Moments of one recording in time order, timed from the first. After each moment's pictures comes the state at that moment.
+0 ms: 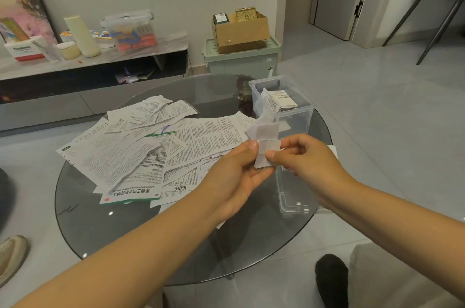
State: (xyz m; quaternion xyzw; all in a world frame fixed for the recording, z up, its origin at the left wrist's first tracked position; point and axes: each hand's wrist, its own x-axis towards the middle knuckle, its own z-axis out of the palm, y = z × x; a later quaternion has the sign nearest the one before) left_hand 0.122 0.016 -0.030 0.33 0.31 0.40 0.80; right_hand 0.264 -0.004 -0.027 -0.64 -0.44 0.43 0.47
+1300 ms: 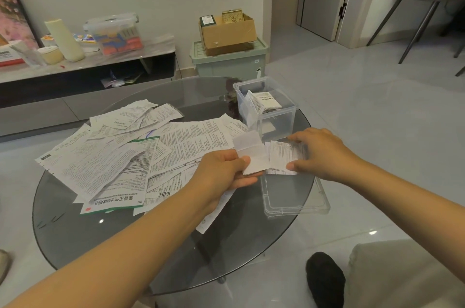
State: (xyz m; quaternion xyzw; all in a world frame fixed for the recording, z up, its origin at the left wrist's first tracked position) left_hand 0.130 0.028 -0.032 0.46 0.52 0.32 0.65; right_hand 0.327 0.016 -0.026 -0.73 -0.67 0.13 0.08
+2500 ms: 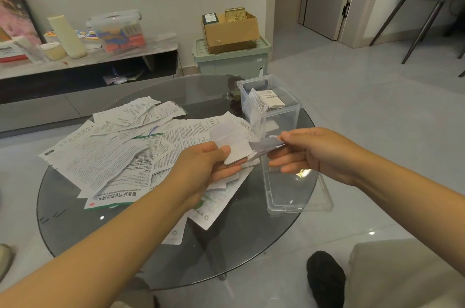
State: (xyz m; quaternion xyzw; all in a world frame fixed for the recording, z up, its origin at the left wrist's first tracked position) left_hand 0.100 0.031 -0.018 0.40 0.51 0.37 0.67; right_hand 0.311 0.004 -0.005 -0.55 -0.45 0.60 0.38
